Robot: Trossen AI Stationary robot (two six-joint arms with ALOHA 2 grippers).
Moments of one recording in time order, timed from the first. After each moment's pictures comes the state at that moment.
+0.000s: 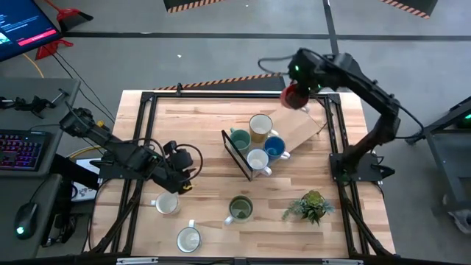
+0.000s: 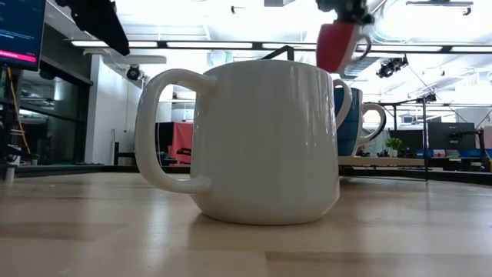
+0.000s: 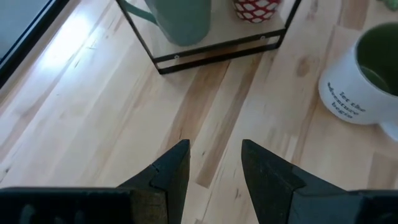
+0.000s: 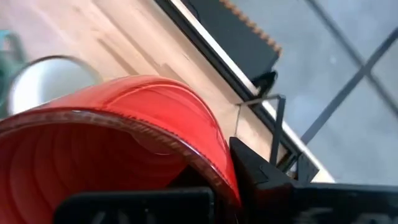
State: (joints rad) left arm -0.50 1.23 1.04 -0.96 -0.60 -0.76; right arm -0.54 1.57 1.95 -1.55 0.28 0.13
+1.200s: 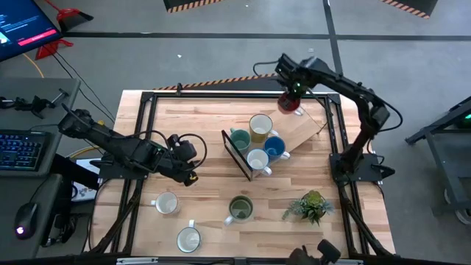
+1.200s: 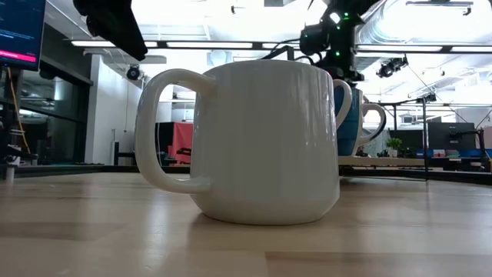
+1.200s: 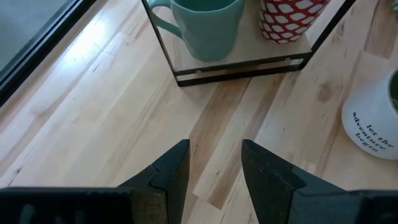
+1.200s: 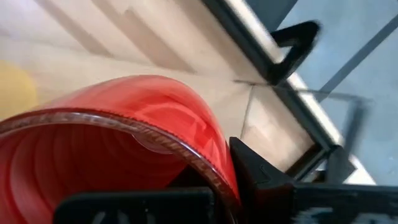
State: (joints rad) left arm -0.40 1.23 1.04 -0.91 -0.60 -0.72; right arm -0.71 1.70 1.60 -1.28 0.17 0.00
